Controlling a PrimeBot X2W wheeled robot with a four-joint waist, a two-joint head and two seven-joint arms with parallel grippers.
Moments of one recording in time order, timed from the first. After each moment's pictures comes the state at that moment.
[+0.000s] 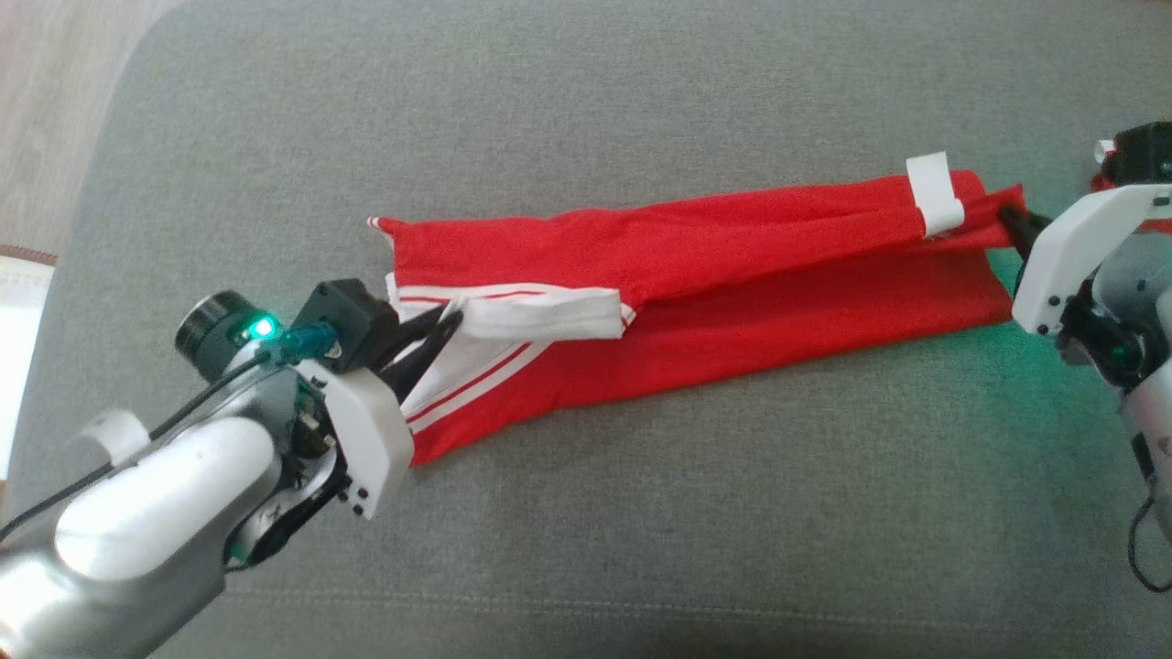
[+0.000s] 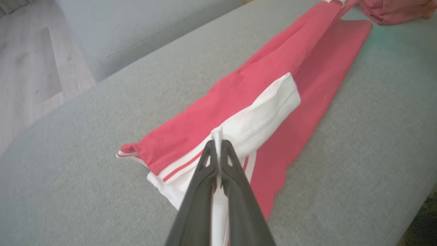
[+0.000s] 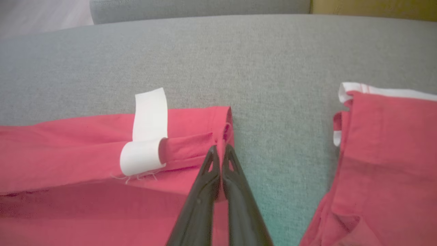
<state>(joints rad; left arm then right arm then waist) -0.74 0.67 -1.19 0.10 -0.73 0.10 0.00 -0.71 -0.42 0.34 0.78 0.59 0.12 0.40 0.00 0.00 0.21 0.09</state>
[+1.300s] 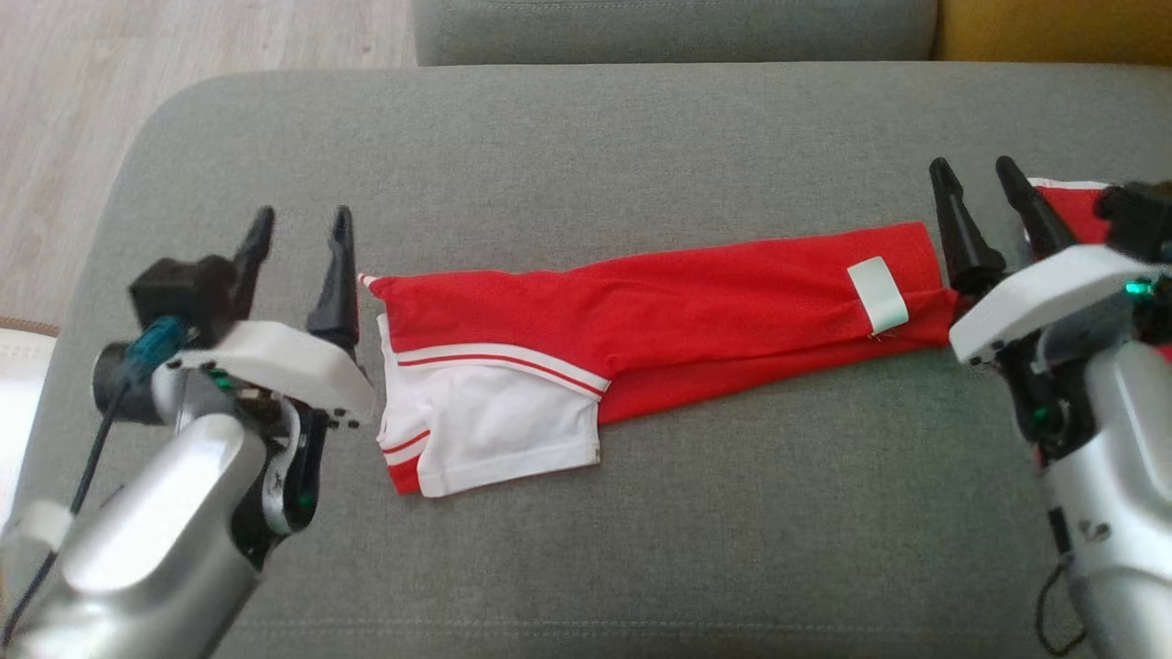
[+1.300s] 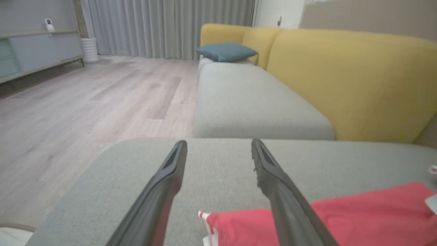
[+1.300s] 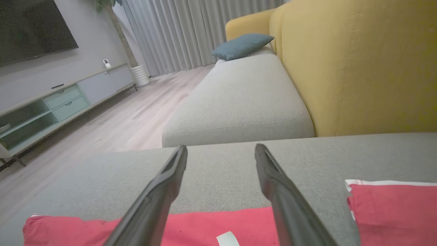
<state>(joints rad) -0.51 0.50 -0.78 0.18 -0.82 0.41 -0.25 -0.48 -0.27 0.16 0.43 0.51 0.12 0.08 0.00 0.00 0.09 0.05</state>
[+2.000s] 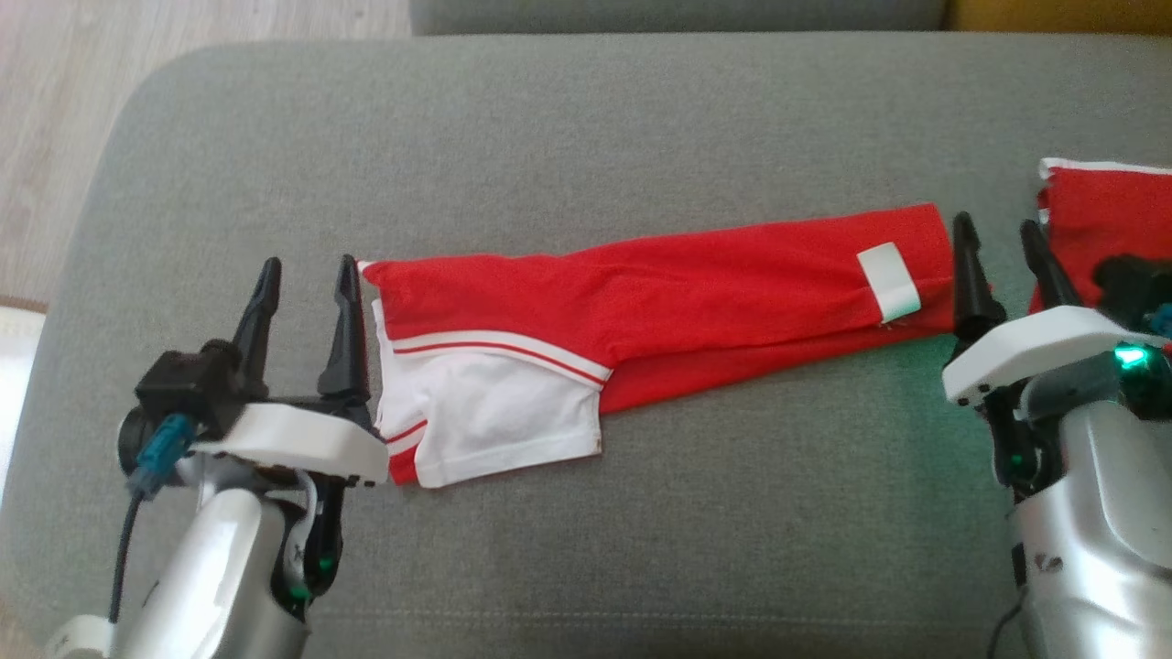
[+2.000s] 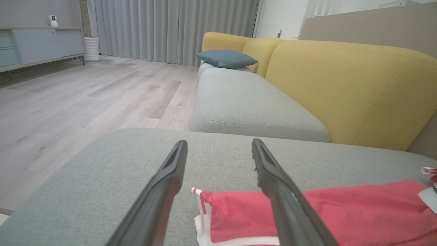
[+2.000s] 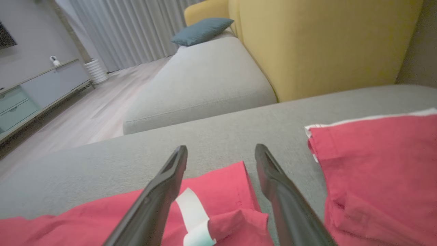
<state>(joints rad) -0.24 0.23 -0.34 0.16 -0.43 0.16 -0.25 -0.40 -0.10 -0.07 0.47 0.25 0.12 0.00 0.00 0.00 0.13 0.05</state>
